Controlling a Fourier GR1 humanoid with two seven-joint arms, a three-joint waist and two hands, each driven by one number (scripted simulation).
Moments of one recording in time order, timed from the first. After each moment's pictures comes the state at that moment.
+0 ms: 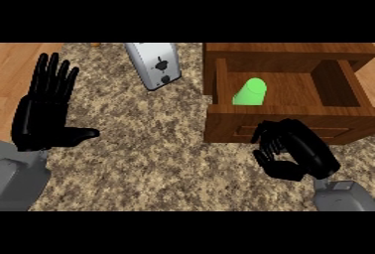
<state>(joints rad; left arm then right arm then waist) -0.29 0.55 -0.24 -1.46 0.85 0.19 -0.35 -0.16 -0.32 0.21 -1.65 0.61 0.23 -0.15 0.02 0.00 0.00</state>
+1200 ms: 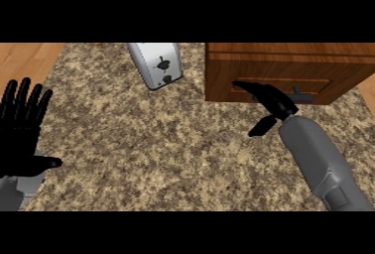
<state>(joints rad) -0.09 0.54 -0.04 -1.44 0.81 -0.11 -0.36 -0.74 -0.22 0.04 -0.56 0.79 0.03 -0.49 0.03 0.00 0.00</state>
